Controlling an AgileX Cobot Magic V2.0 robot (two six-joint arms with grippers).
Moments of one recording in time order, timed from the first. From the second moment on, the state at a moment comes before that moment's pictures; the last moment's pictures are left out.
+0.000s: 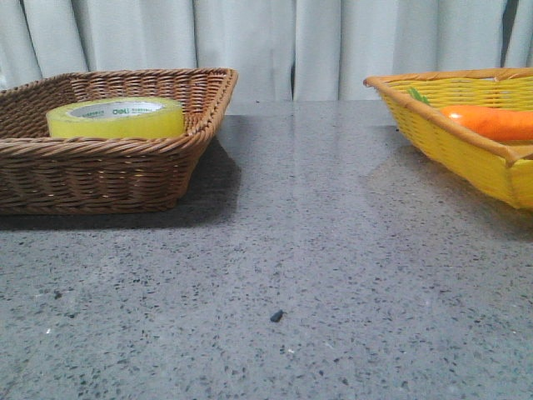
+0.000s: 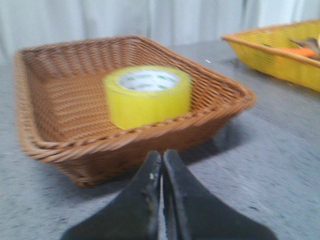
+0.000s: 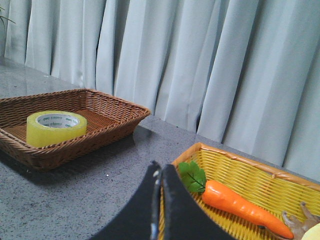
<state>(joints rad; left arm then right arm) -0.49 0.11 -0.11 -0.07 0.19 0.02 0.66 -0.01 -0.41 -0.44 0.46 0.16</state>
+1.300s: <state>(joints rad) -0.08 -0.01 0.00 -0.08 0.34 -0.05 0.66 -0.01 -0.41 -0.44 0.46 0.16</state>
